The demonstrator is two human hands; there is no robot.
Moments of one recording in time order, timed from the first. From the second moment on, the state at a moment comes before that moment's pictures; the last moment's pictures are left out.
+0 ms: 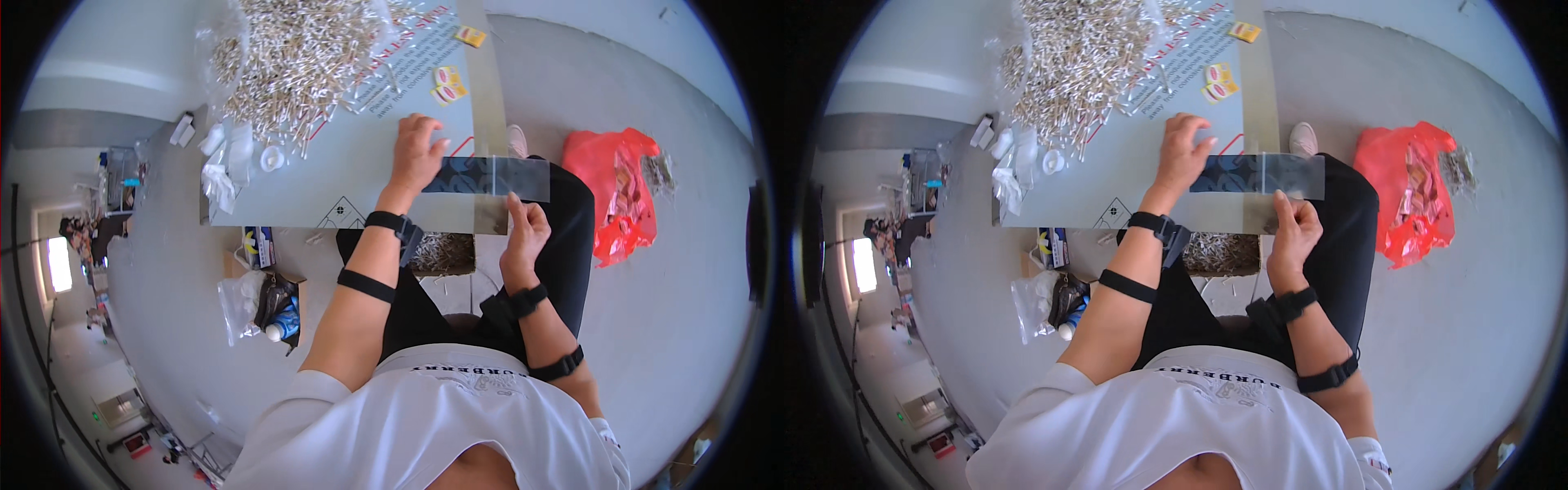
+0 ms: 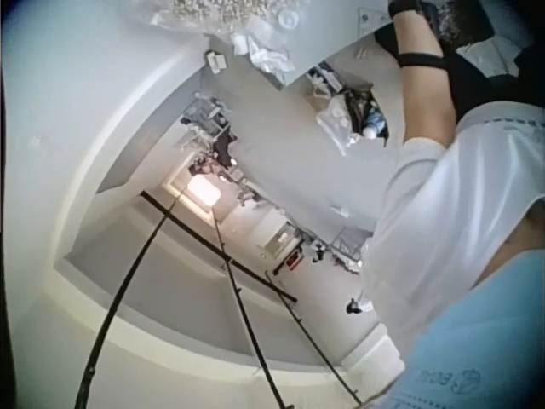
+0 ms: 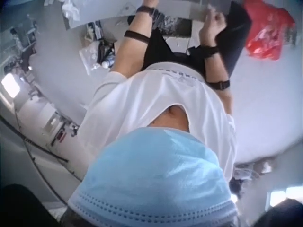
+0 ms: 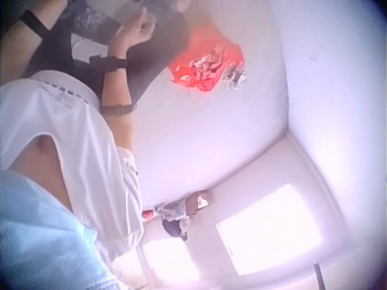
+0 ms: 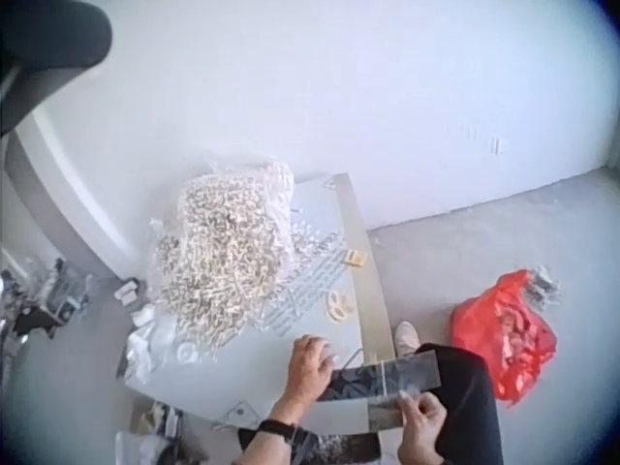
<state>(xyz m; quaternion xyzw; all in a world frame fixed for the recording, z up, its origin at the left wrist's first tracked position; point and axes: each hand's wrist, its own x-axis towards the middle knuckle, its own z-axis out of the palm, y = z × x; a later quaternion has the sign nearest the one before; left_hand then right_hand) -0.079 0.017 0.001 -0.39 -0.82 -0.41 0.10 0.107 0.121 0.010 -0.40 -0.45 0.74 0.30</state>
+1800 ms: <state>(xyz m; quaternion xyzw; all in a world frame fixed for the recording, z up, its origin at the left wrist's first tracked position) -0.063 -0.081 0.012 -0.18 -0.89 -0.39 0.12 -0.041 0.091 0.018 -0.03 -0.93 0.37 0.07</state>
